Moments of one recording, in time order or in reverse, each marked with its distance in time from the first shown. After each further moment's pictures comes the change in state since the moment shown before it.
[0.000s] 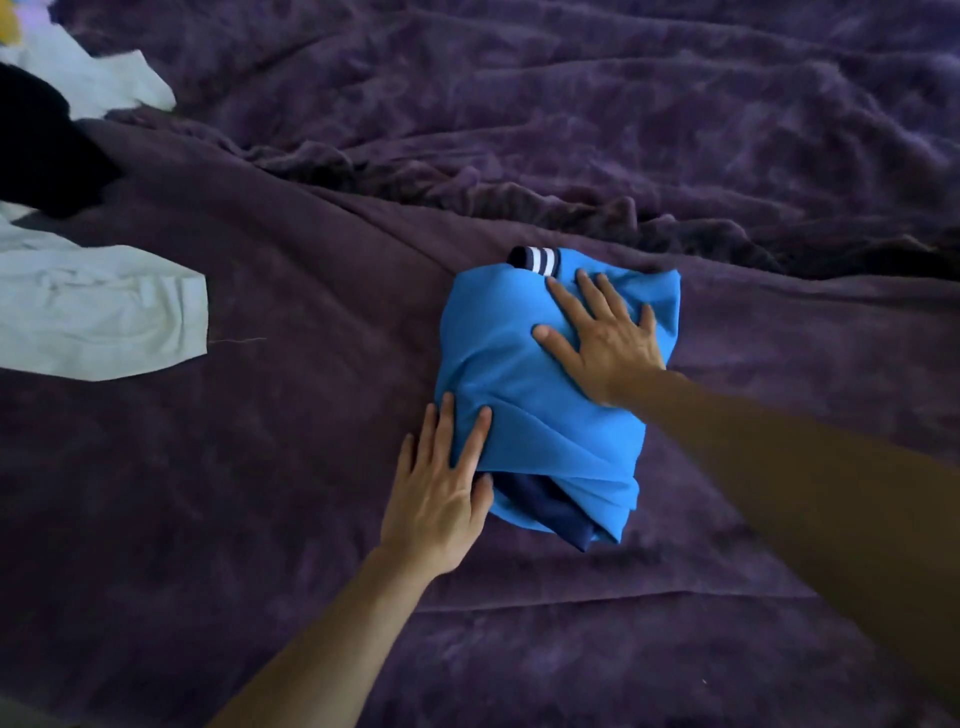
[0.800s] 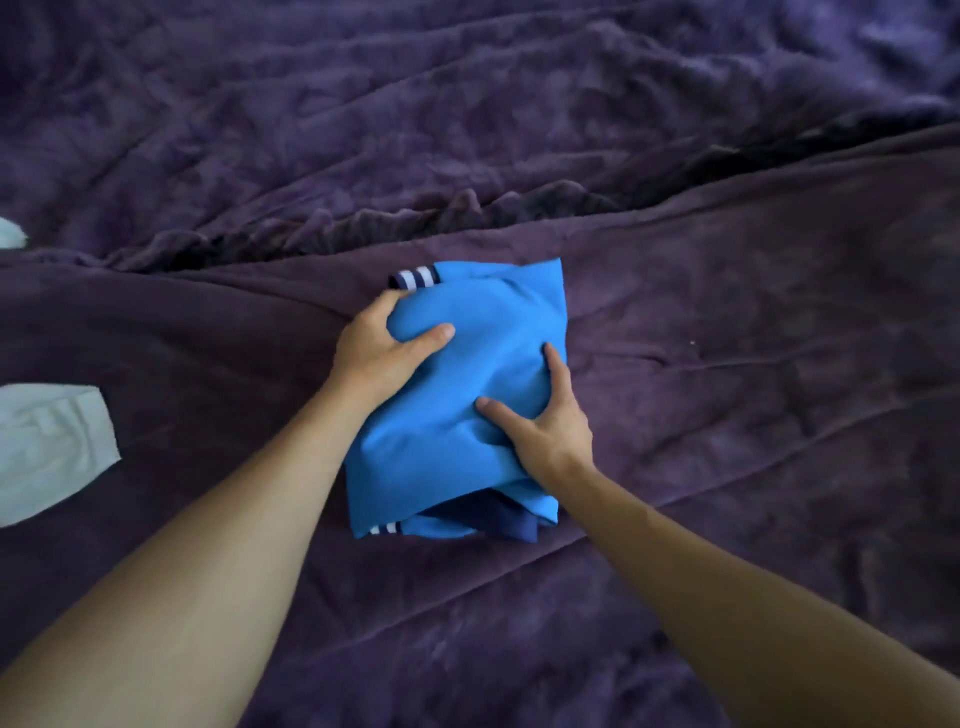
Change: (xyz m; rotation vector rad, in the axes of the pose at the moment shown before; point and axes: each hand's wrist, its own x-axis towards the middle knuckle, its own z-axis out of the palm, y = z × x) left_hand 0.135 0.046 -0.086 -0.592 -0.013 -0.049; right_hand -0.135 -0.021 0.031 1.080 0.243 0.650
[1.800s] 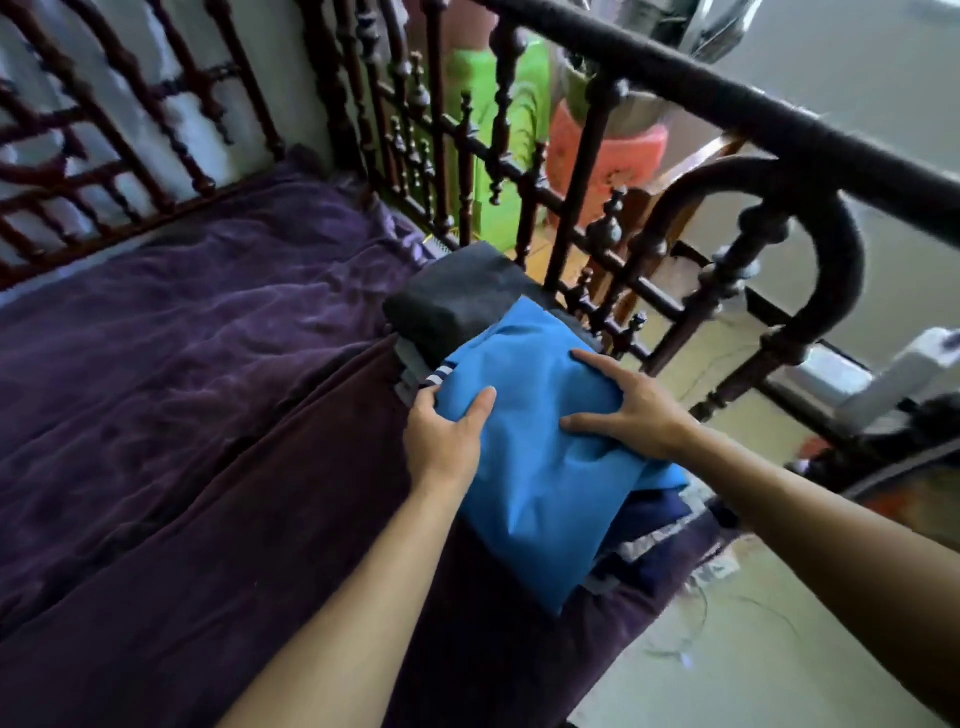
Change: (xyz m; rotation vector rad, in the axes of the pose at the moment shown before) left_hand -0.222 0.542 0.409 -0.323 -0.229 0.217; right_hand -0.104 0.163 -0.715 -0.135 0.338 -0.112
